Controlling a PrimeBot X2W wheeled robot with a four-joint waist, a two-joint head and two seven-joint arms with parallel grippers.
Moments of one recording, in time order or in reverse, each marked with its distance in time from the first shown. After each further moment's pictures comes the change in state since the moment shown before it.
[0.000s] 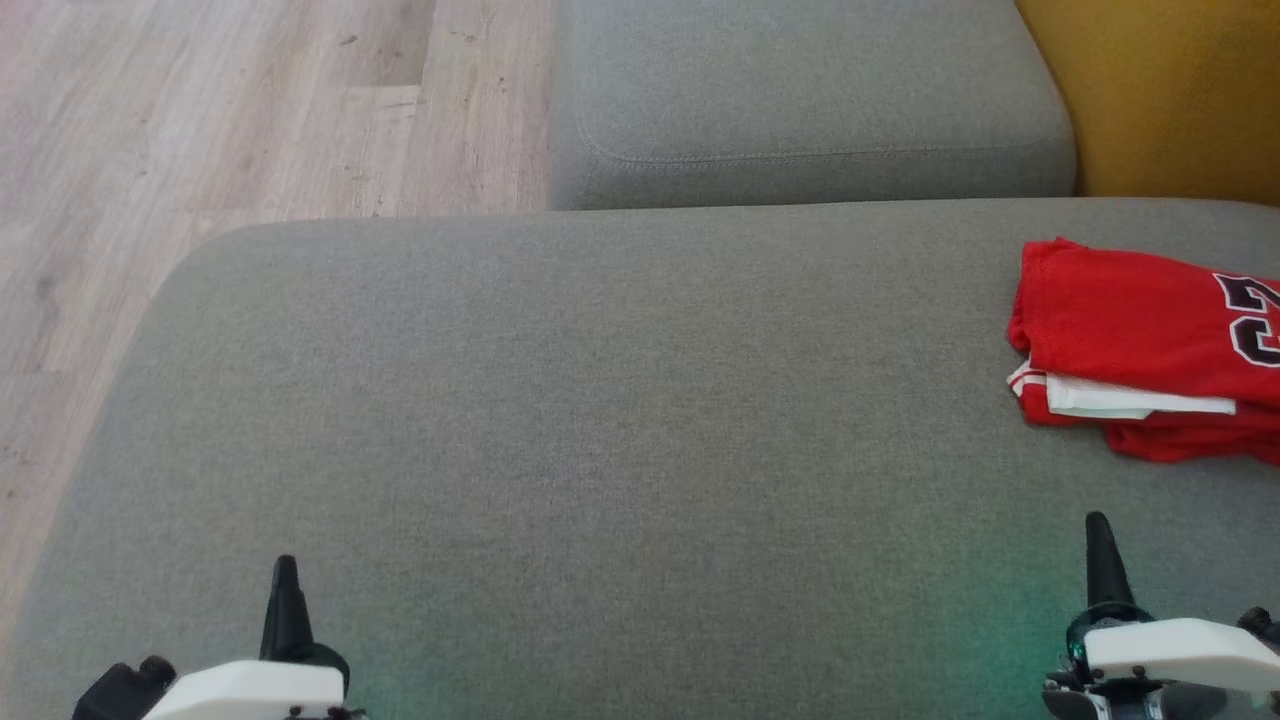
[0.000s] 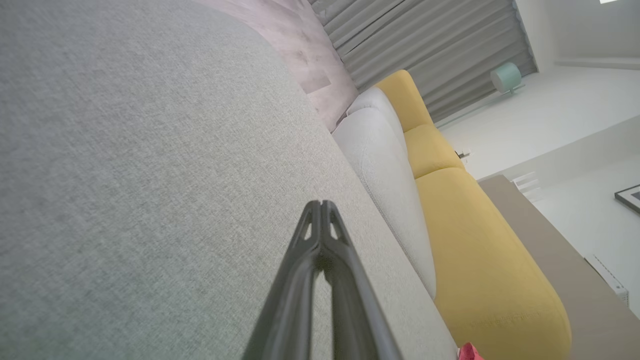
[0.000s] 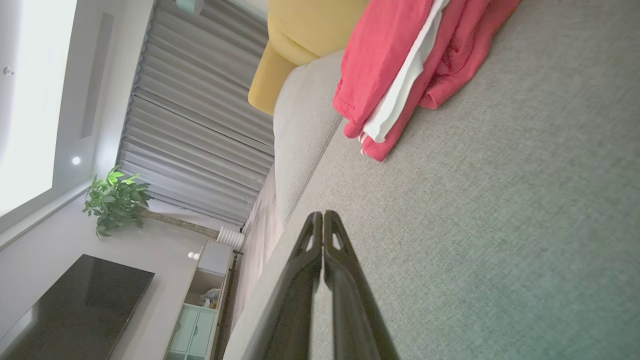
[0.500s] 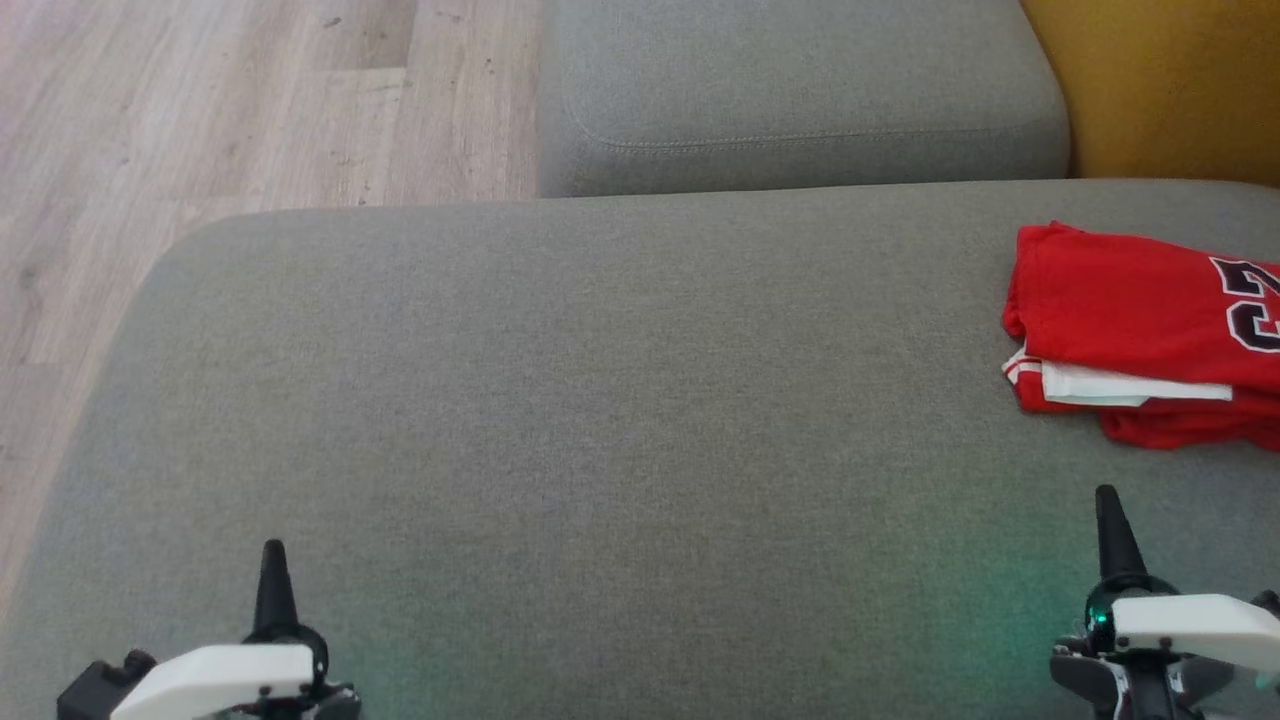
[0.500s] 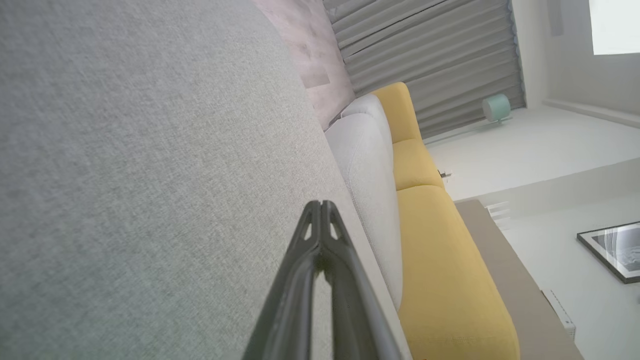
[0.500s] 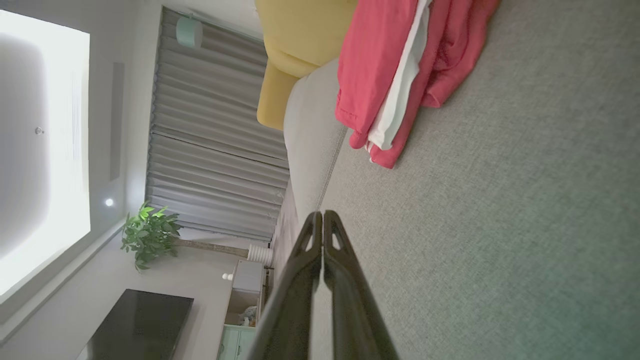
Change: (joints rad) left arm -0.026 -0.001 0.028 -0.009 -0.174 -0.006 0.040; right arm -0.042 0.000 -0.020 -0.006 0.166 0.000 0.037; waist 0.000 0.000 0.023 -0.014
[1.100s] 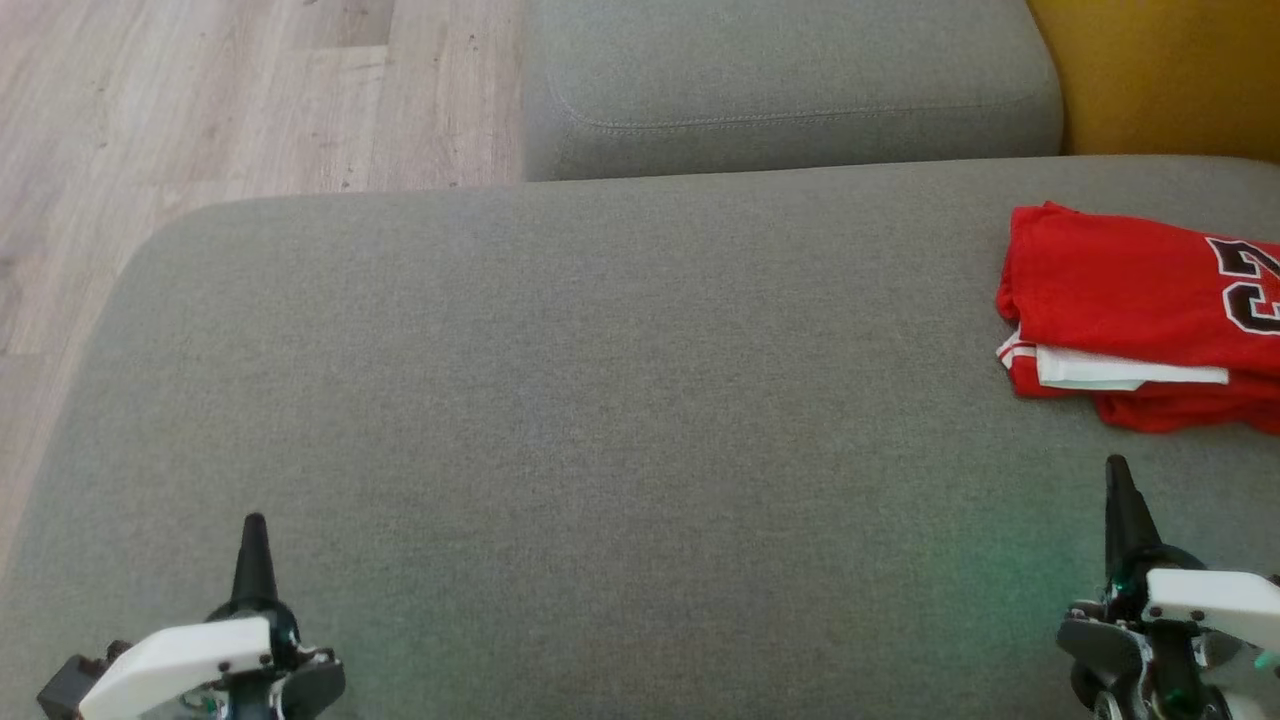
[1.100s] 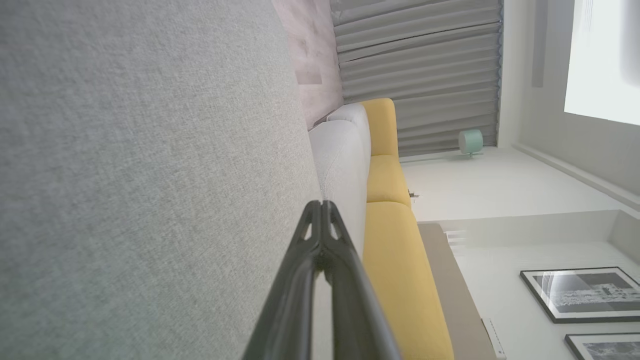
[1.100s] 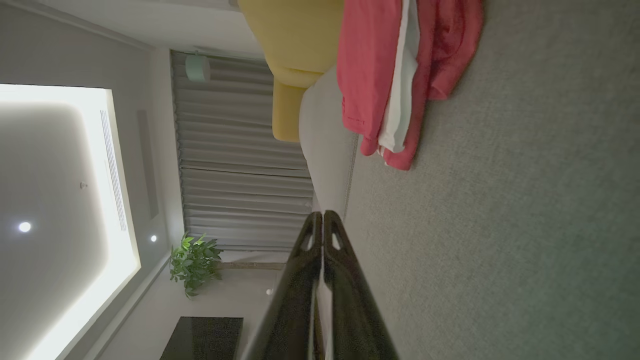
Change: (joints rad) left arm -0.037 -0.002 0.035 -0.016 -0.200 -0.012 0.049; right arm -0.042 0.000 -0.021 -0.009 0.190 0.000 0.051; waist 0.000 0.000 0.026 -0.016
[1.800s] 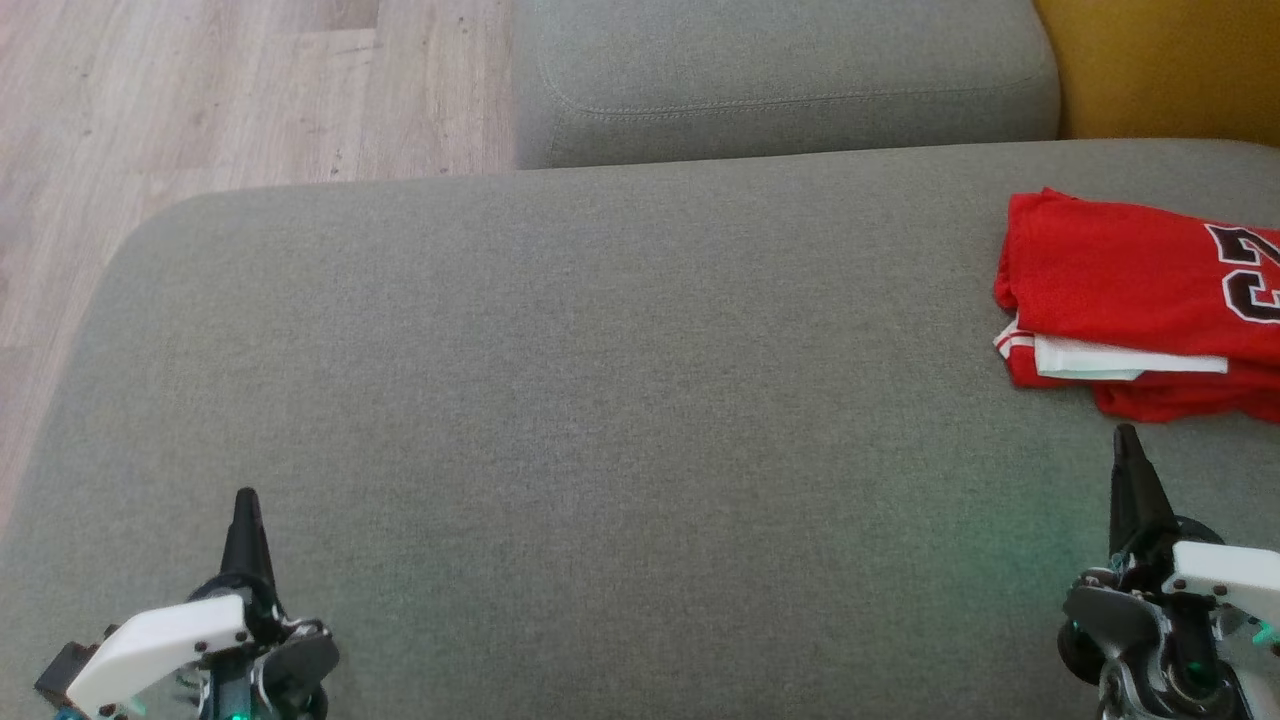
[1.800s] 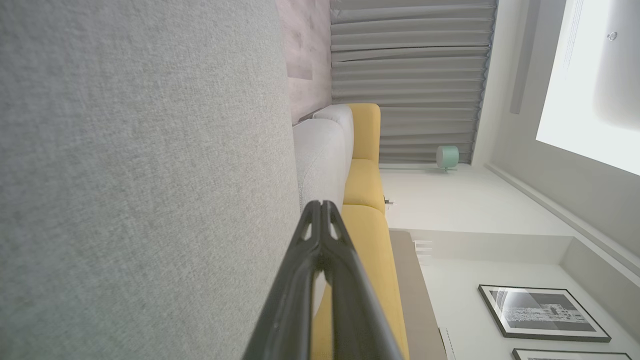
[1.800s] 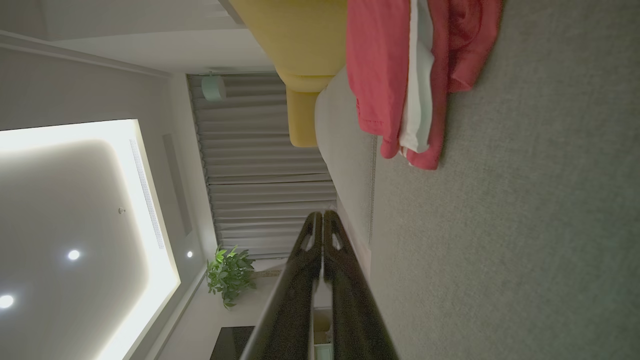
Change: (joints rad) left arm -0.037 -0.002 0.025 -0.009 -0.155 -0.009 0.035; right arm -0.042 0.000 -0.020 -0.008 0.150 0.000 0.037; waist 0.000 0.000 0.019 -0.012
